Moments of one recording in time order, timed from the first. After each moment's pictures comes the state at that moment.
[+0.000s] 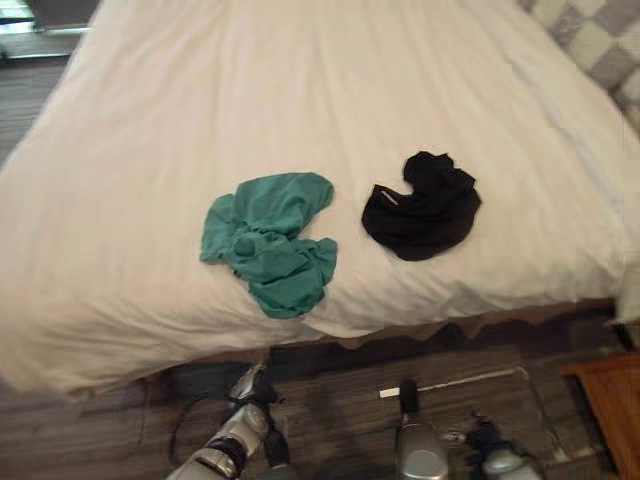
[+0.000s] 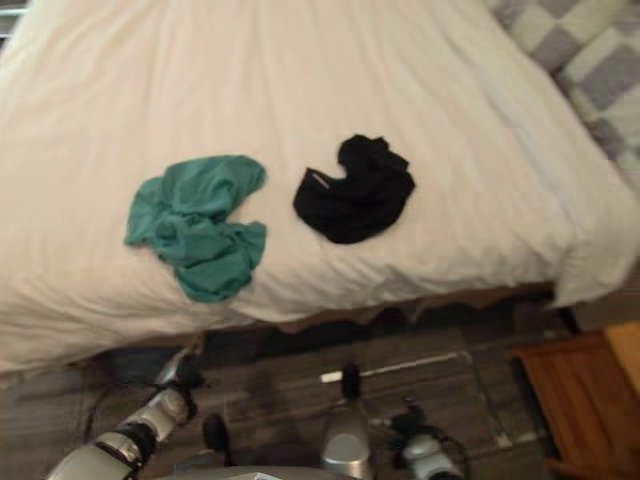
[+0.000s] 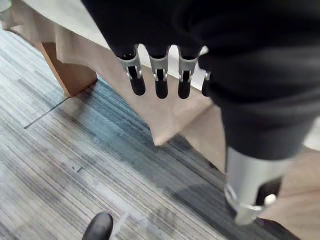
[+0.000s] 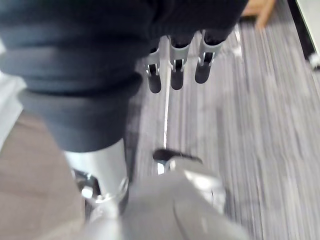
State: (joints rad) left arm -0.27 0.29 -0.39 1.18 0.28 0.03 0.24; right arm -0.03 -0.16 0.17 1.06 0.01 0.04 -0.26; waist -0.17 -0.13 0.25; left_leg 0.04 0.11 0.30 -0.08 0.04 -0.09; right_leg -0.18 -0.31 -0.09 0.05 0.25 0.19
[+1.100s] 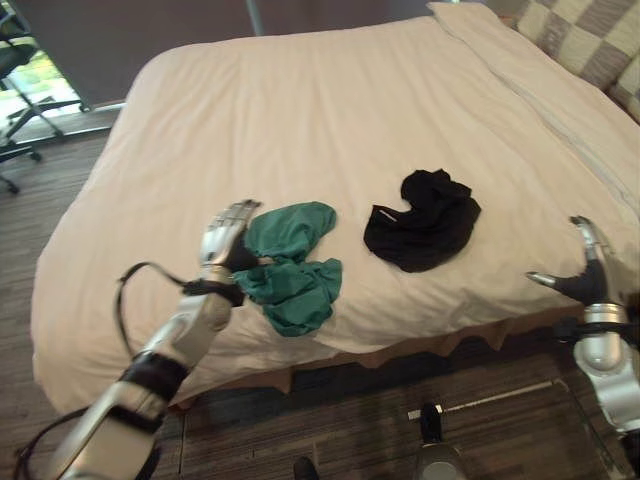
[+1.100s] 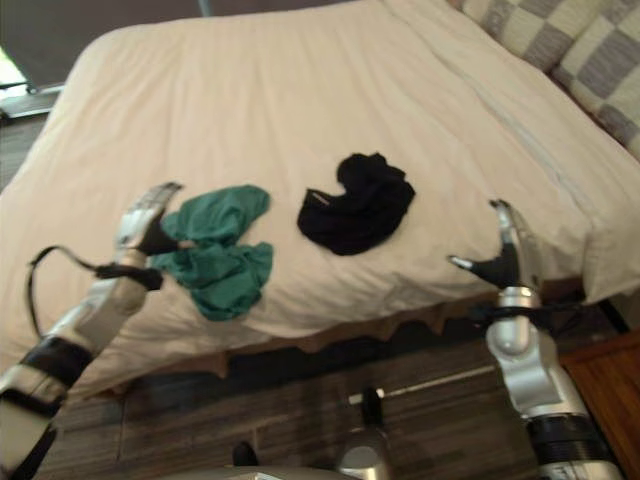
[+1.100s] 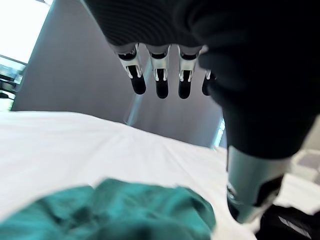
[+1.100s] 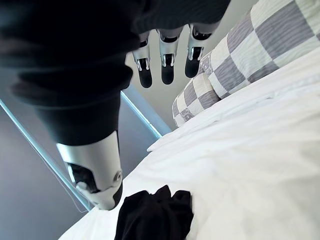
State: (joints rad) left arm -0.53 0.67 -0.49 0.56 0.46 -0.09 0.30; right arm -0.06 -0.65 0.01 0.08 -0.32 -0.07 -0.41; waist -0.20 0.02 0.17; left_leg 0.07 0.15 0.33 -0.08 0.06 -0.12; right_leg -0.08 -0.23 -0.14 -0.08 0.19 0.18
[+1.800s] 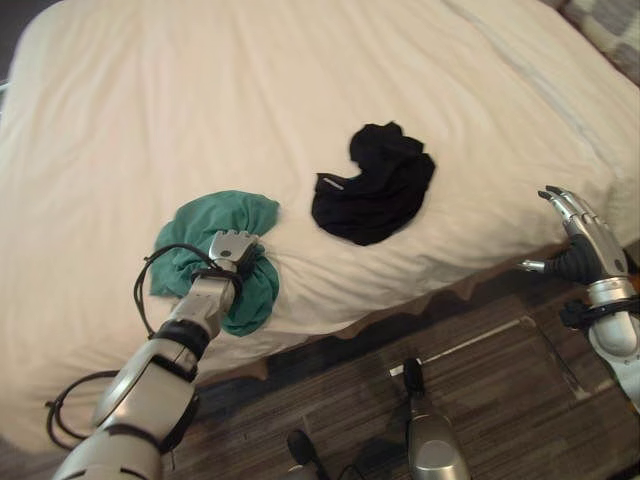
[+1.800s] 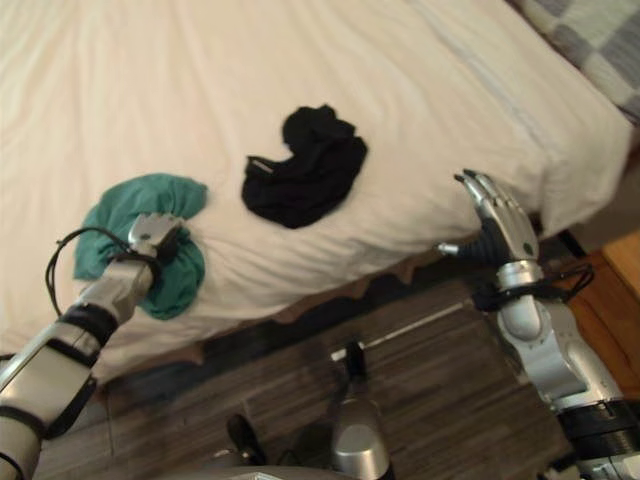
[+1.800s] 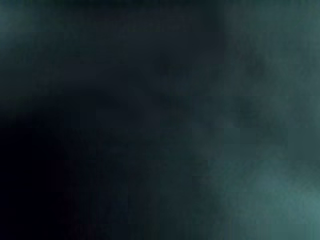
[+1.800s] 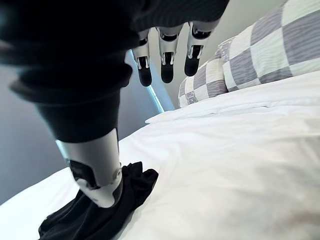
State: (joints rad) left arm -0.62 0.67 -0.48 0.82 0.87 0.01 0.15; right arm -0.07 -0.91 0.02 -0.01 -0.39 -0.06 -0.32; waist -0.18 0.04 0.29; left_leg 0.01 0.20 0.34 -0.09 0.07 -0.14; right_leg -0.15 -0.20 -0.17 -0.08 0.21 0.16
